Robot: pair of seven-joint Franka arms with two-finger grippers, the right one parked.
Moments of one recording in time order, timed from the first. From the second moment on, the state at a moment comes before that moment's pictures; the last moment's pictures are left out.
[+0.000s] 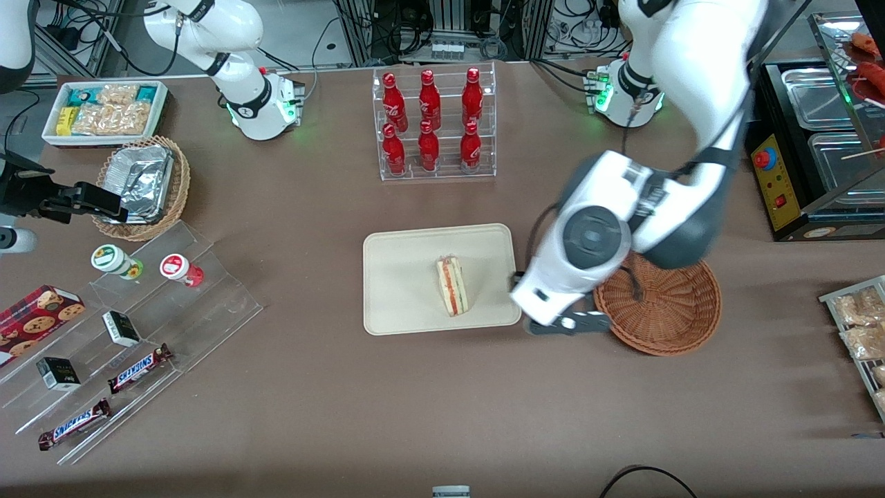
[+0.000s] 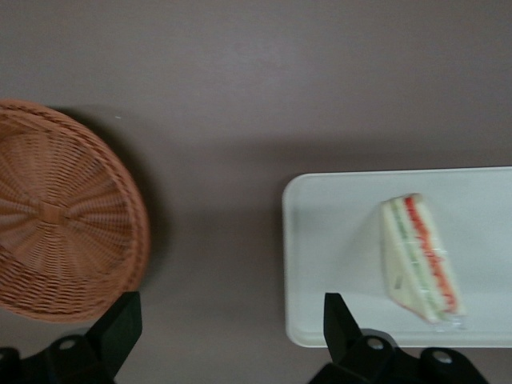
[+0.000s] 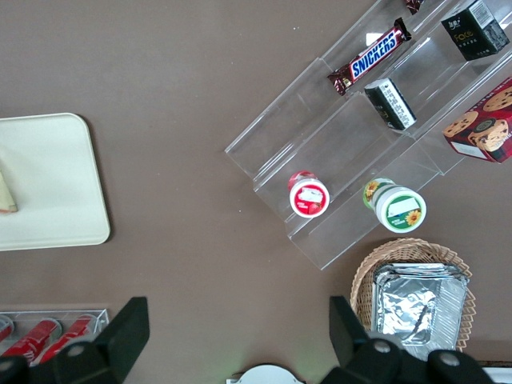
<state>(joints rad) -0.21 0.64 -0.36 -1.15 0.19 1.60 -0.54</state>
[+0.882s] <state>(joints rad) 0.07 0.30 -0.36 -1.50 0.15 1.59 -0.25</state>
